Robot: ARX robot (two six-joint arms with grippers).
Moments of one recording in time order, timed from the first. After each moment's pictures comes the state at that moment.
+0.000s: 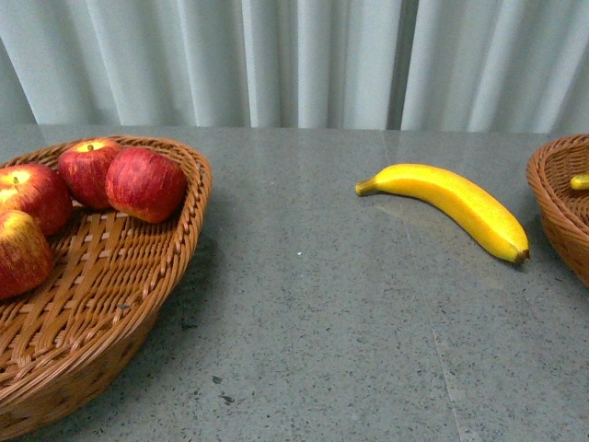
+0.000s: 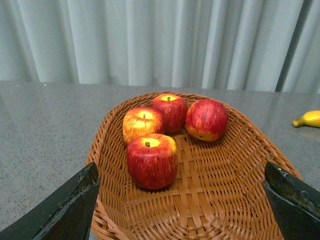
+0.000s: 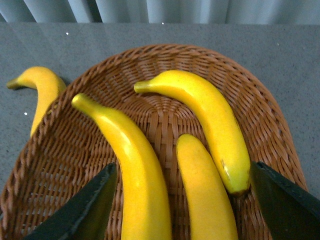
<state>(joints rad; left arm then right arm) 0.00 0.01 0.01 0.00 0.00 -0.01 -0.49 1.32 0.67 0.16 -0.58 -0.22</state>
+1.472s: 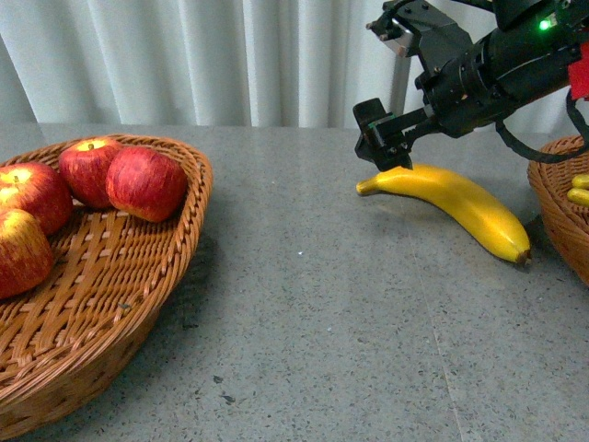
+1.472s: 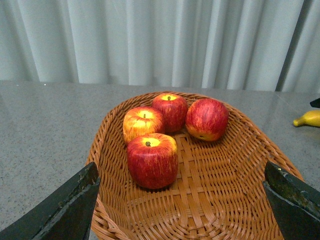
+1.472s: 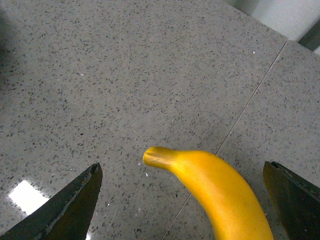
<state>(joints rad) 0.00 0.01 0.01 0.00 0.00 -0.01 0.26 2.08 1.52 -0.09 -0.21 -0.27</state>
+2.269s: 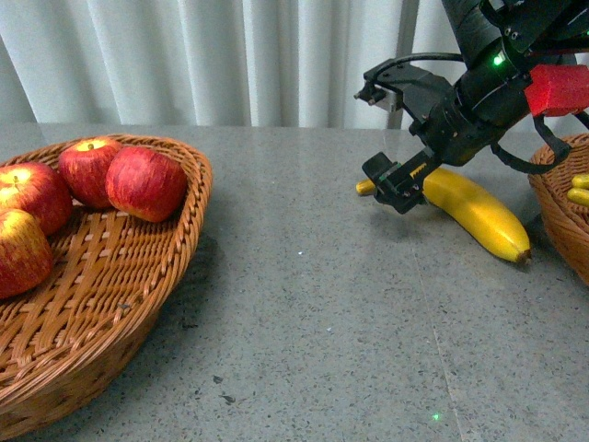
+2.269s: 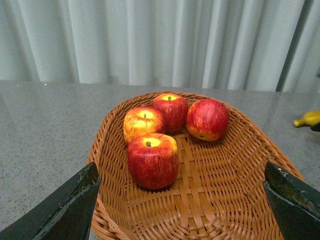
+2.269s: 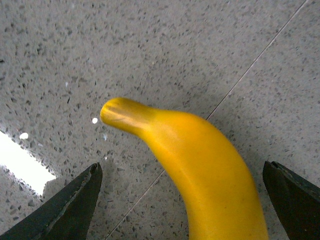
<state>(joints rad) 0.00 0.01 0.01 0.00 0.00 -0.01 0.25 2.22 1.70 -0.33 -0.09 -0.48</state>
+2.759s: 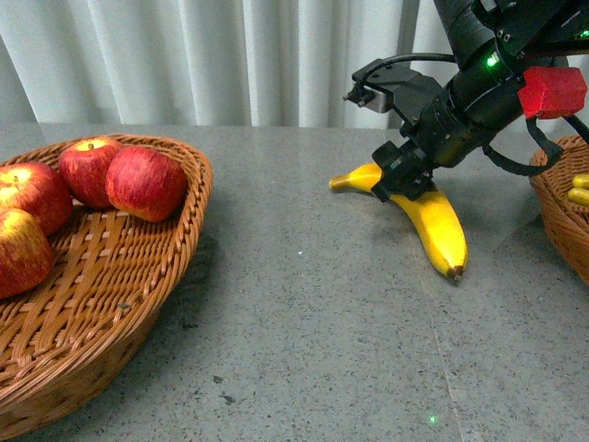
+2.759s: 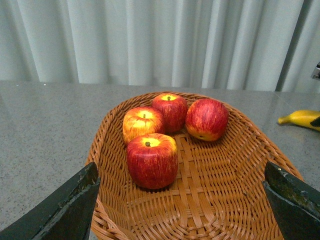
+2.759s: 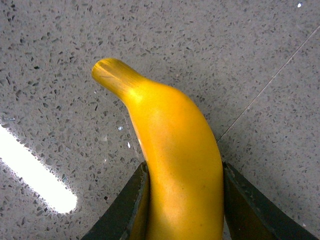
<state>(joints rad) 0.00 0.01 0.01 0.00 0.00 -0.01 0.27 2.21 1.69 -0.31 -0.12 -0.51</state>
